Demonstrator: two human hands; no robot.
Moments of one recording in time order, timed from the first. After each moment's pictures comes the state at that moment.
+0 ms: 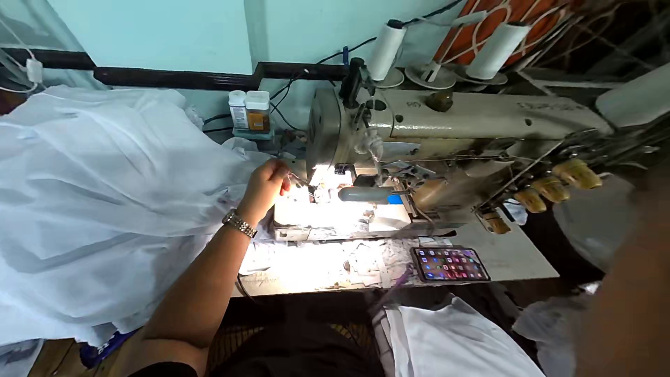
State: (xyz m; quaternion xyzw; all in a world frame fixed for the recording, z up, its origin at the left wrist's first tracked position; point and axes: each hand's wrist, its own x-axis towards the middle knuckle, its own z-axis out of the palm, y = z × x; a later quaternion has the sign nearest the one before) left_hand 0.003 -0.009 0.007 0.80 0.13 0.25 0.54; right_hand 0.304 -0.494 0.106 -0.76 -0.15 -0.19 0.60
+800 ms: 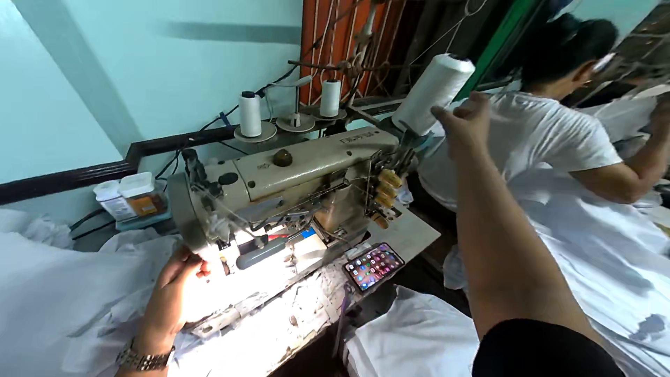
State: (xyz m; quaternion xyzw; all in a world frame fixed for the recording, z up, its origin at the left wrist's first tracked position) left_hand 0.024 -0.015 -0.018 0.67 0.01 0.25 0.70; right_hand 0.326 -0.507 0.162 -0.76 -0.06 -0.32 0.56
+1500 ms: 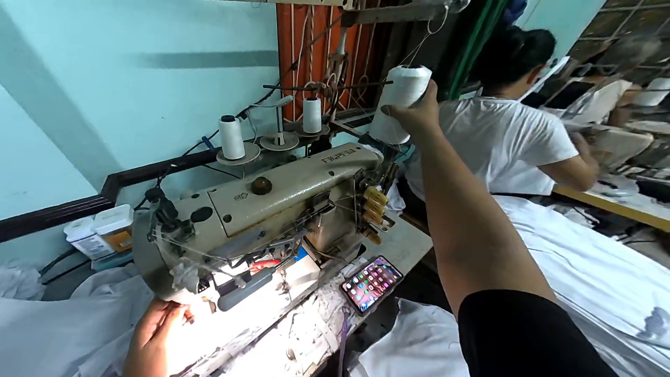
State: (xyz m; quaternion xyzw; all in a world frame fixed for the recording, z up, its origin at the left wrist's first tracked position) left_hand 0.015 -0.019 -0.029 0.71 -0.01 0.29 0.64; right_hand 0.385 -0.477 0.194 -0.79 -0.06 -0.34 0.51
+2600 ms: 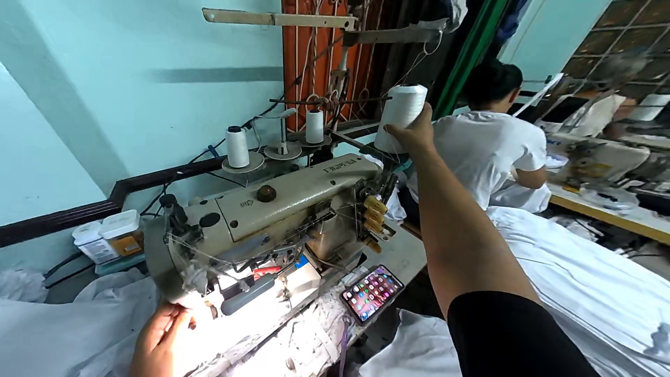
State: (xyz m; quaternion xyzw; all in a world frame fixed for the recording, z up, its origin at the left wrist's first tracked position) left_hand 0.013 -0.022 -0.030 0.74 -0.01 0.31 0.60; right_hand 0.399 -0.486 0.176 -0.81 -0.03 -0.33 0.49
